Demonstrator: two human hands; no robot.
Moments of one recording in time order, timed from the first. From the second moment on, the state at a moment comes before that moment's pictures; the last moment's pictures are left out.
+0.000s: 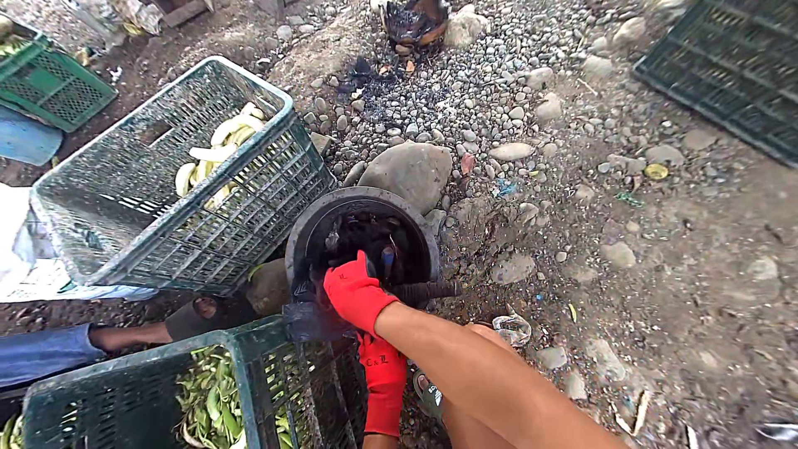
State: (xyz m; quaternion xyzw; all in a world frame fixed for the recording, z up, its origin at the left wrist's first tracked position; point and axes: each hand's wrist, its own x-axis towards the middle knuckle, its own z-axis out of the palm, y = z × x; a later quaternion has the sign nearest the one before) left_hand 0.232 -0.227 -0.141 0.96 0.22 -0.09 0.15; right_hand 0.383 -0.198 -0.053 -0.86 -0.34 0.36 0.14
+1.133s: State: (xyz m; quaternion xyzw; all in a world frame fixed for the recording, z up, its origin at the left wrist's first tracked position) left_hand 0.273 -0.228 -0.105 0.95 0.19 -0.08 0.23; right_hand 0.447 -0.211 -0.106 -0.86 -0.42 0.20 0.22
